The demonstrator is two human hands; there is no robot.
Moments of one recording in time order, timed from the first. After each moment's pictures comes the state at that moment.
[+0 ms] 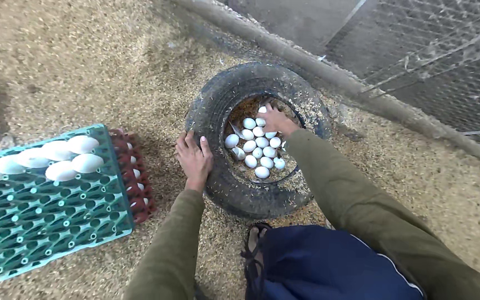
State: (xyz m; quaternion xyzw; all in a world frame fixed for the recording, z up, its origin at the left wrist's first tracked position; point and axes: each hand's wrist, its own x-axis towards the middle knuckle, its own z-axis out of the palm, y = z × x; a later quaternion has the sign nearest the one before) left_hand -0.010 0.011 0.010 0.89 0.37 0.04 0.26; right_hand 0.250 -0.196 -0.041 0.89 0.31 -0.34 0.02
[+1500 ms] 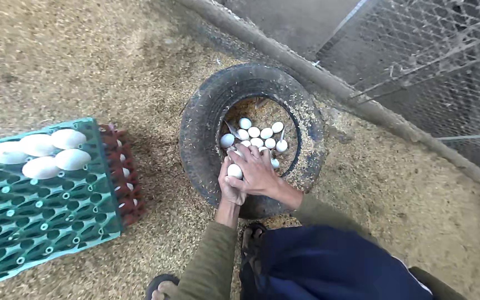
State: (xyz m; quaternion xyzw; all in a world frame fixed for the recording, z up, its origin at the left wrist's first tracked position) left_hand -0.029 -0.115 0.056 0.11 0.29 0.12 0.94; right_hand 0.042 -0.189 0.090 0.88 0.40 -0.25 -0.11
